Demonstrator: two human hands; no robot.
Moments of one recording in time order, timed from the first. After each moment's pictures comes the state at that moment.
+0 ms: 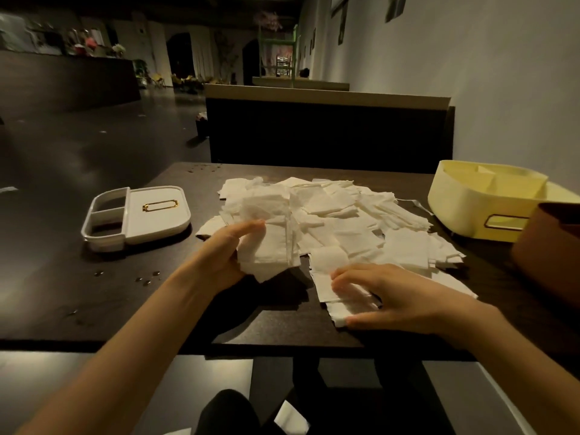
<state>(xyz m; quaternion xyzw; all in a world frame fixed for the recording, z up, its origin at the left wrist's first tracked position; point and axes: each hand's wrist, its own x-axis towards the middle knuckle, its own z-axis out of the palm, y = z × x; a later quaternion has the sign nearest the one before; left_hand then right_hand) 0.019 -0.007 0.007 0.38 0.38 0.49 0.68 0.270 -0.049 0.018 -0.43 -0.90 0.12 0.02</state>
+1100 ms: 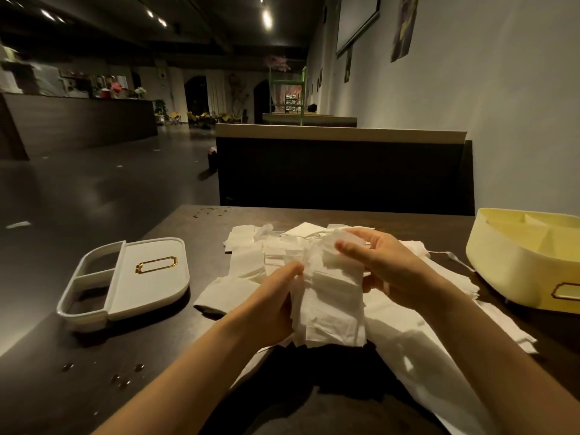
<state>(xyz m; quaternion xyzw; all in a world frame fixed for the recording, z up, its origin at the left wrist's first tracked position) 0.051 0.064 0.011 0.41 0.33 0.38 0.76 0.227 0.080 0.050 -0.42 -0.63 0.51 0.41</state>
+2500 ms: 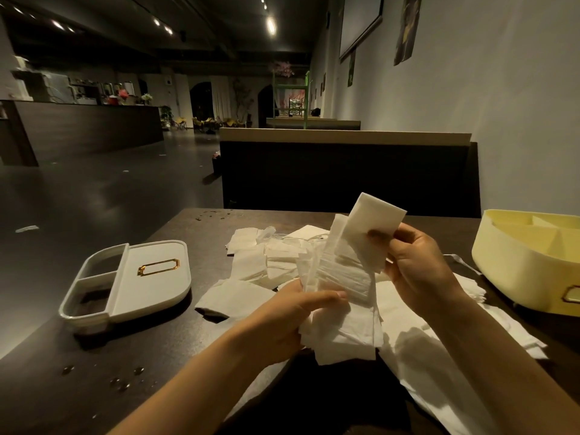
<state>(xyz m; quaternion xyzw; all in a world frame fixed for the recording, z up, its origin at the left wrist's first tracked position) 0.061 0.052 0.011 0.48 0.35 0.37 0.71 0.234 0.076 0.046 -0.38 -0.46 0.51 0.63</state>
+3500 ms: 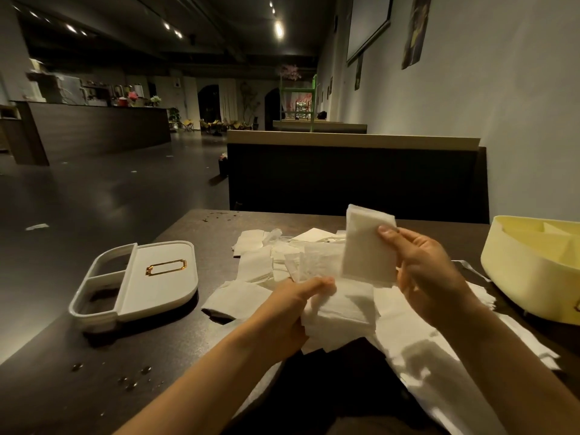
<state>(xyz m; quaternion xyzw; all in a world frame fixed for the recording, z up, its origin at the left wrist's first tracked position) 0.060 0.048 0.015 0.40 0.34 0.45 0.73 0.232 0.069 0.051 -0.40 -0.49 0.52 0.58</state>
